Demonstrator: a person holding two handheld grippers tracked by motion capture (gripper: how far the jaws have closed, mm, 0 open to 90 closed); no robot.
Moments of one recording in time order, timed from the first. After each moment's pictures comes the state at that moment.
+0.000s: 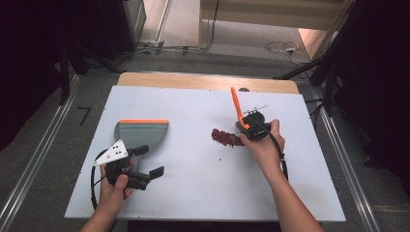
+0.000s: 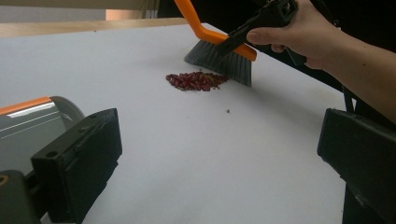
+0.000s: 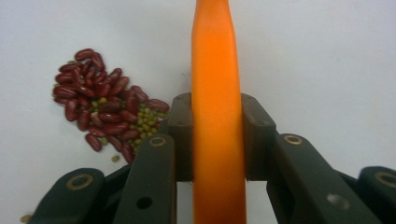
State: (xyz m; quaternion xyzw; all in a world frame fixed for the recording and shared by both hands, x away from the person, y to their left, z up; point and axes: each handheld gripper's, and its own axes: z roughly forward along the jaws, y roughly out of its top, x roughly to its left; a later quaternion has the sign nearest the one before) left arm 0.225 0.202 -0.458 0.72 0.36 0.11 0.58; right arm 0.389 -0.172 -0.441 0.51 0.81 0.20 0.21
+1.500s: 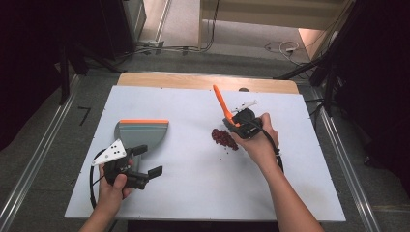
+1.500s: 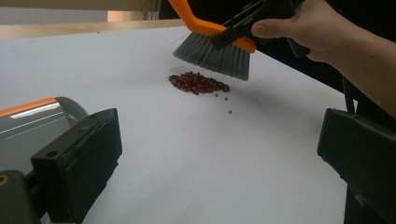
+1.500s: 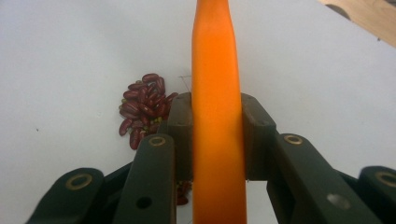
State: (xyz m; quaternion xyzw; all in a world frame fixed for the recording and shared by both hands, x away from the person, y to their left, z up) left arm 0.225 0.205 -0.457 0.72 0.36 0.11 0.58; right arm 0.383 -0.151 -0.421 0.41 0.86 0.23 0.22
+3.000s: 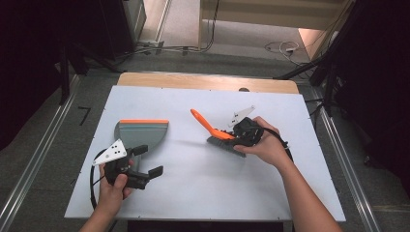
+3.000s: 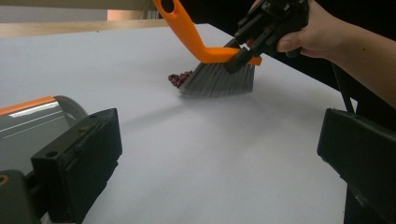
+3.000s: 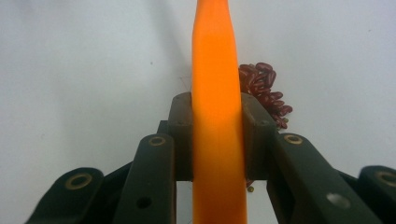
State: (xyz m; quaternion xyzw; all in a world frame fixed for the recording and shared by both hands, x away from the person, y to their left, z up) left arm 0.225 0.204 -0.458 0.72 0.37 0.11 0.58; right arm 0.383 -0.162 -0.432 0.17 0.94 0.28 0.08
